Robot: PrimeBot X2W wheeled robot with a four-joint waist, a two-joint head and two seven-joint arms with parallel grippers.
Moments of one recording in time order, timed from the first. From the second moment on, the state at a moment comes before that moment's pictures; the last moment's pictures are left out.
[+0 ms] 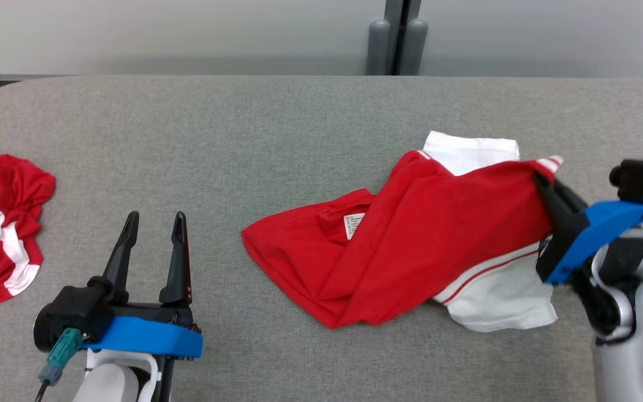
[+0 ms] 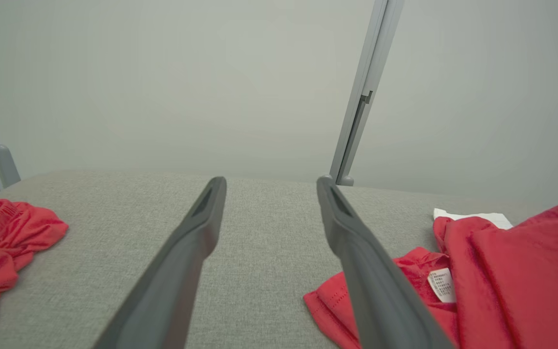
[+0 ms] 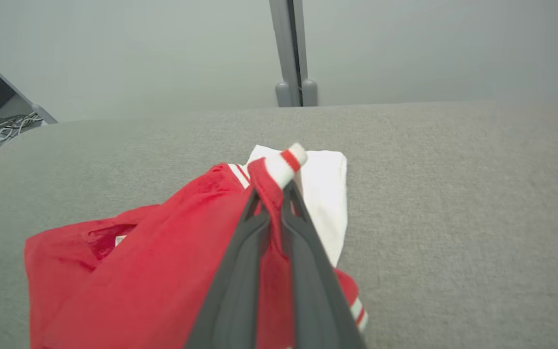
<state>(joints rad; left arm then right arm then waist) -0.14 0.21 -0.22 0.15 -0.39 -0.04 -0.26 -0.35 -0.05 -0.13 0.05 0.24 0.13 0.49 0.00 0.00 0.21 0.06</state>
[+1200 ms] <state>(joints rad) -0.06 0.22 -0.17 0.20 -0.41 0.00 -0.26 -0.21 -0.05 -0.09 0.21 0.18 0.13 -0.03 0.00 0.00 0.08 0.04</state>
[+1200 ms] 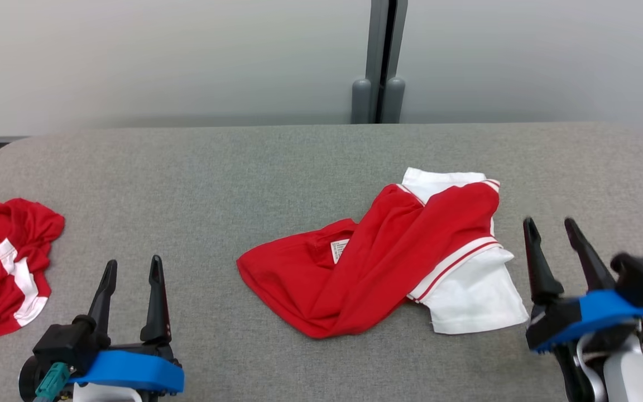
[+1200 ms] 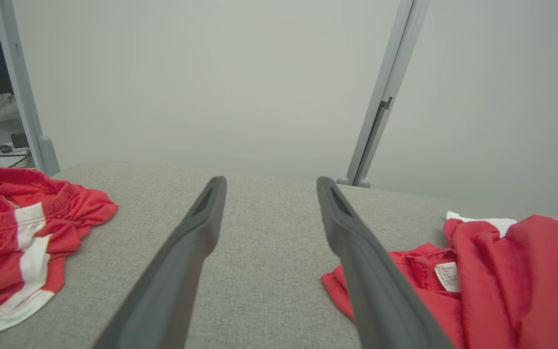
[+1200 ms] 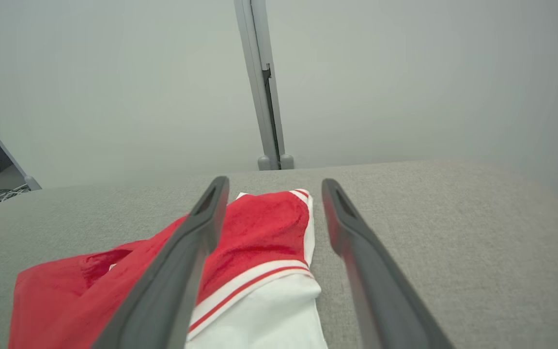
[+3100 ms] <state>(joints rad) -0.52 0.22 -0.44 0.64 -0.40 -0.04 0.37 -0.12 -0.05 -0.01 0.07 0.31 0.13 -0.06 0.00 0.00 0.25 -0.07</state>
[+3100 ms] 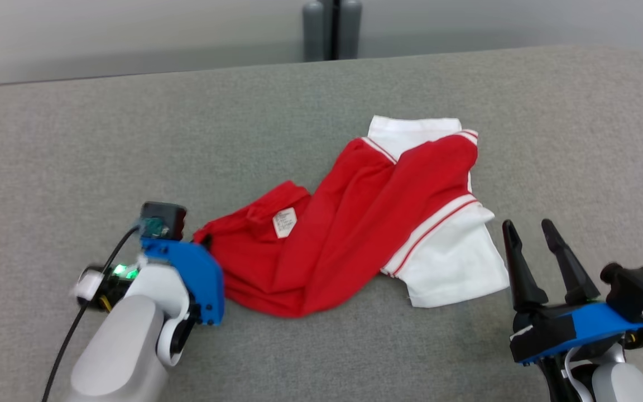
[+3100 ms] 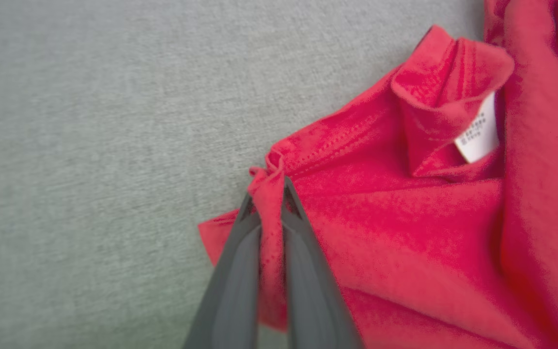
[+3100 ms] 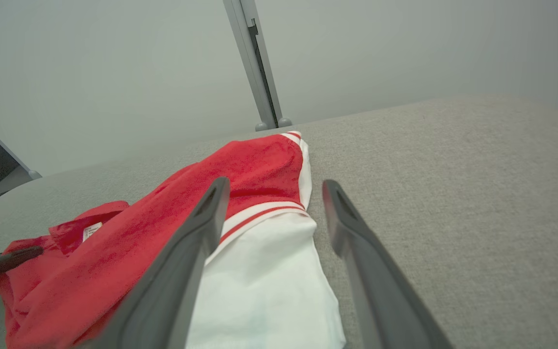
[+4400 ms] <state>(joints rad) -0.31 0.28 -0.38 0.22 -0.46 0.20 0.48 -0.10 -0.05 0.00 0.06 0.35 0.13 -0.07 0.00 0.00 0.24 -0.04</state>
